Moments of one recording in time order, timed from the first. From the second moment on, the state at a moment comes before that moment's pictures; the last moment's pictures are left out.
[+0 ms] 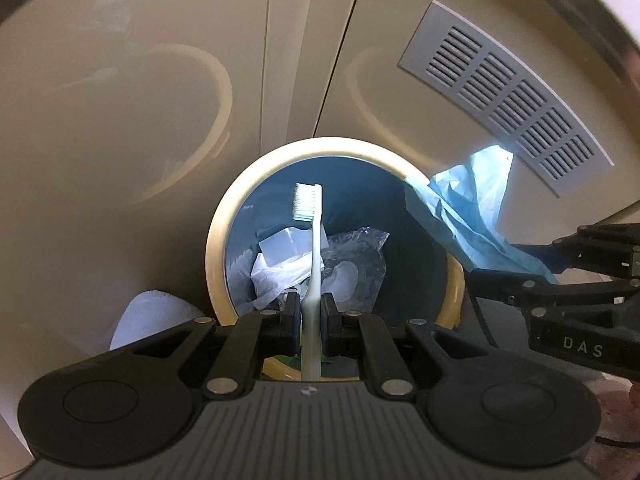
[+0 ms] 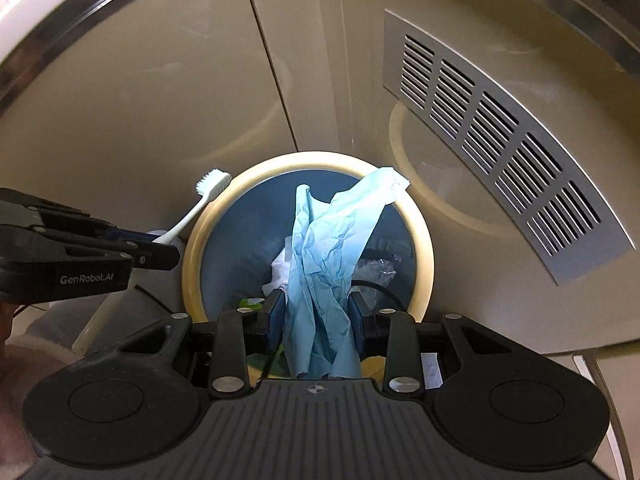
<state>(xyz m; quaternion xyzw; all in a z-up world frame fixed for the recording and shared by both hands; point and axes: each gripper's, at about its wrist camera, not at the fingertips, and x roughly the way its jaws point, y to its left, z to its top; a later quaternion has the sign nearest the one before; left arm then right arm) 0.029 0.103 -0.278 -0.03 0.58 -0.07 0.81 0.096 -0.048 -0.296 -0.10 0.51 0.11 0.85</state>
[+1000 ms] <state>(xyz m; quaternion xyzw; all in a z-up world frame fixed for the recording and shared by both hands) 0.020 0.120 -0.273 0.02 0.58 -0.02 0.81 0.085 -0.046 -0.287 -0.07 0.52 0.10 0.85</state>
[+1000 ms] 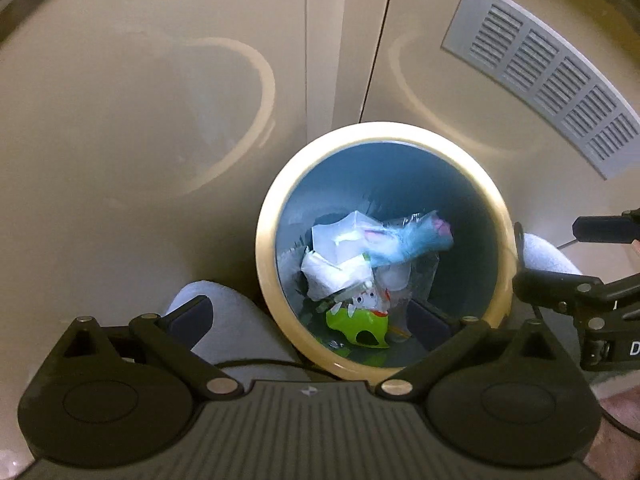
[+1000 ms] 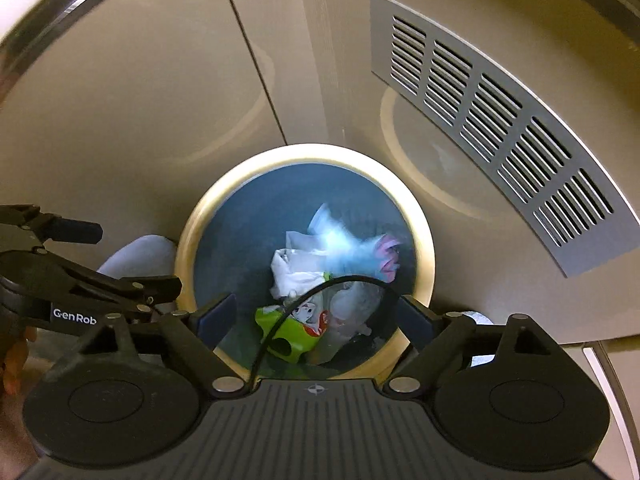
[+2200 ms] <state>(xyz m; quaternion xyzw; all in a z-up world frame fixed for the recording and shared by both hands) -0.048 0.102 -0.190 0.07 0.45 -0.01 0.89 0.000 -0.046 -0.230 -0.15 0.38 0.13 0.90</state>
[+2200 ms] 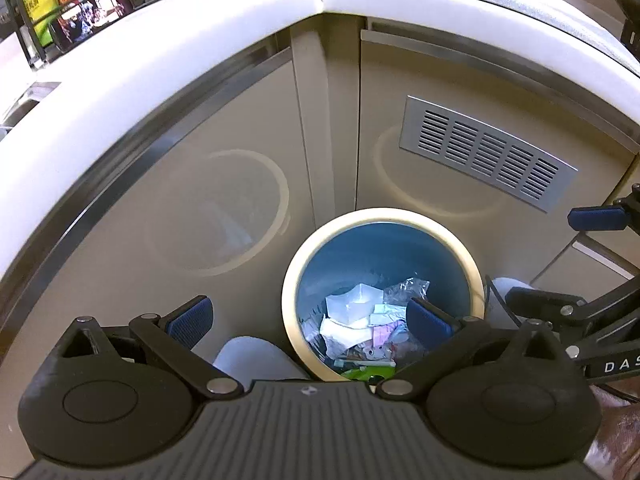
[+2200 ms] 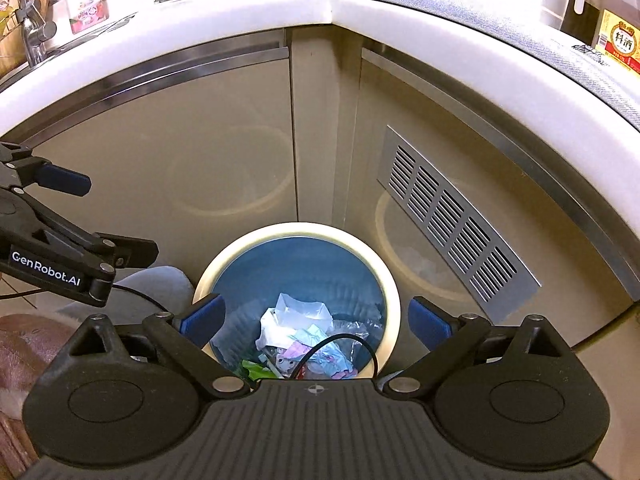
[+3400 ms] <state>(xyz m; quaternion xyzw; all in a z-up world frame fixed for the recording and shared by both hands) -0.041 0.110 -0.141 0.05 0.41 -0.02 0.91 0.017 -0.045 -0.161 -0.11 0.25 0.15 0.95</state>
